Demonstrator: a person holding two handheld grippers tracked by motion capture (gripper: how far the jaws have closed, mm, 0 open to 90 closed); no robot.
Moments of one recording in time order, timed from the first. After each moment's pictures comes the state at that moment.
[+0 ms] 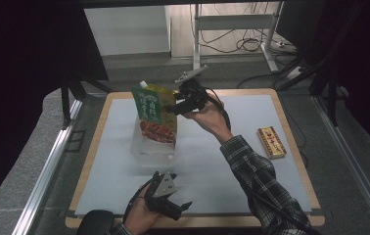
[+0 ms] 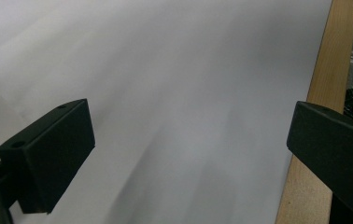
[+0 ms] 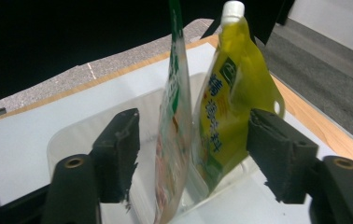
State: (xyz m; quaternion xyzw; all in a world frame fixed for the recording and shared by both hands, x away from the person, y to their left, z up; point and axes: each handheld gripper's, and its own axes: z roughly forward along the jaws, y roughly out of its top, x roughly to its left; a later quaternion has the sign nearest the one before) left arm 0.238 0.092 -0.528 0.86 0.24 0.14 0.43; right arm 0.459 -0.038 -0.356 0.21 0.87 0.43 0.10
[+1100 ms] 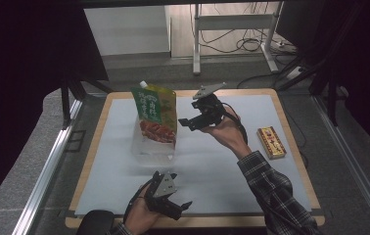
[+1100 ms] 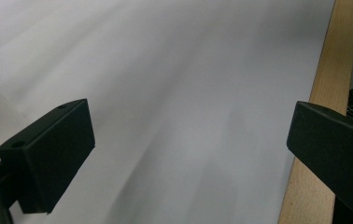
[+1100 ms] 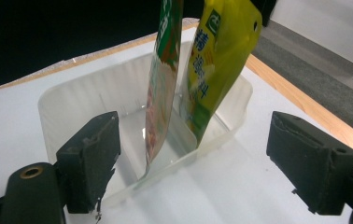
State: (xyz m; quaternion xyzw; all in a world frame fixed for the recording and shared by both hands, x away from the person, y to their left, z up) left arm 0.238 0.091 -0.528 0.86 0.24 0.15 0.43; right arm 0.431 -0.085 -0.380 0.21 0.87 0.44 0.13
